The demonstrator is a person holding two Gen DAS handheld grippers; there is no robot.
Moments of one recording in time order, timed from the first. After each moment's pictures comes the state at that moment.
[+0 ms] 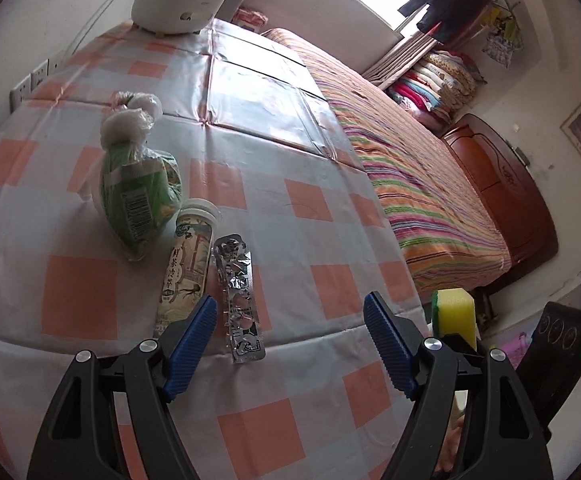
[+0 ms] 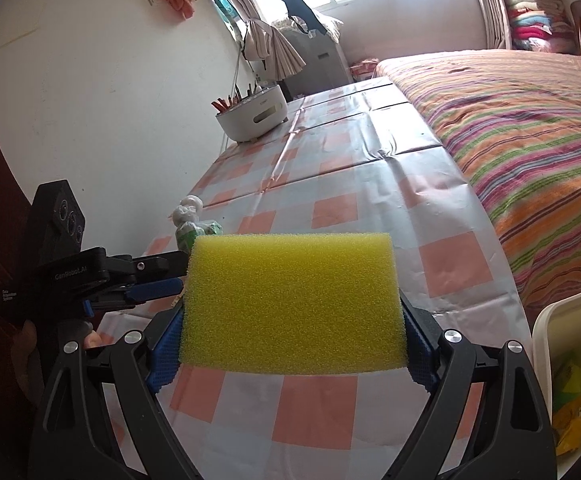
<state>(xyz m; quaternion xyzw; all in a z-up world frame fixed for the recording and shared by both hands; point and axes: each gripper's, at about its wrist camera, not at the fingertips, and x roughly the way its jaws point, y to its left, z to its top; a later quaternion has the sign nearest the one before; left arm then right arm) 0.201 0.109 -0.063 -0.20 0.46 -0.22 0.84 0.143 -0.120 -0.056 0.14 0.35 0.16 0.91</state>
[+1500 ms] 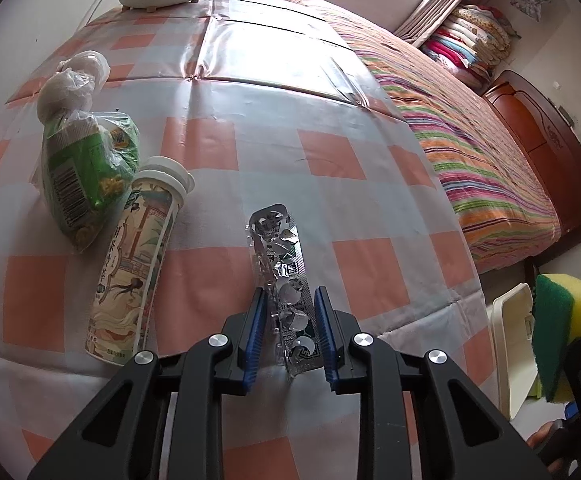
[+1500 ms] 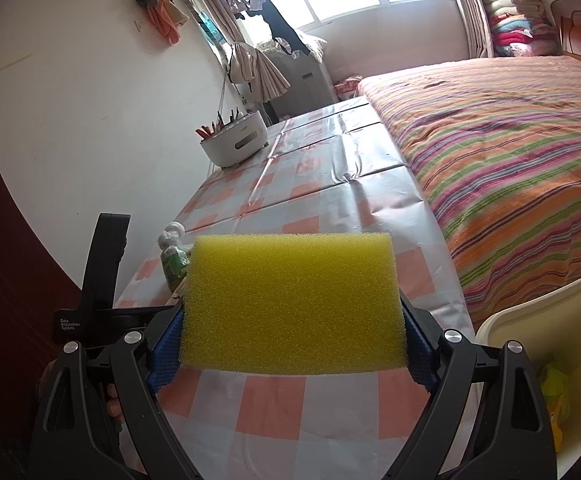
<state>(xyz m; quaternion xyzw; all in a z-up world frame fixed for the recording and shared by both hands) 0.225 0.044 -0.098 -0.10 0.52 -0.16 0.84 0.129 -0.169 -0.046 0.16 0.32 0.13 0.93</state>
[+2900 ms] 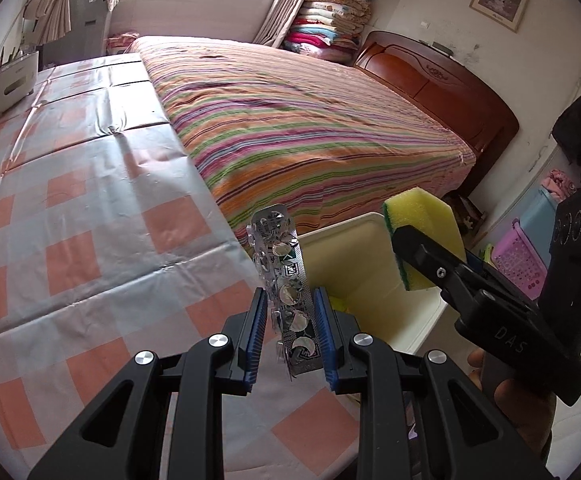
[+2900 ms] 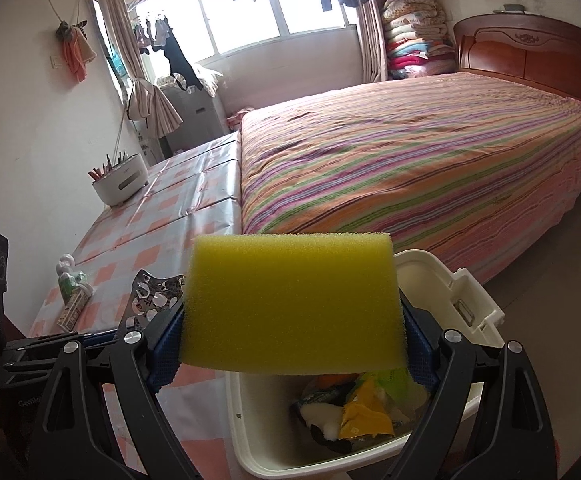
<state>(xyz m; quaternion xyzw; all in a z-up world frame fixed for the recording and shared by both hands) 0.110 -0.138 -0.044 -0.02 0.42 -0.35 0.84 0.048 -0.306 -0.038 0.14 0.29 -0.07 0.94</state>
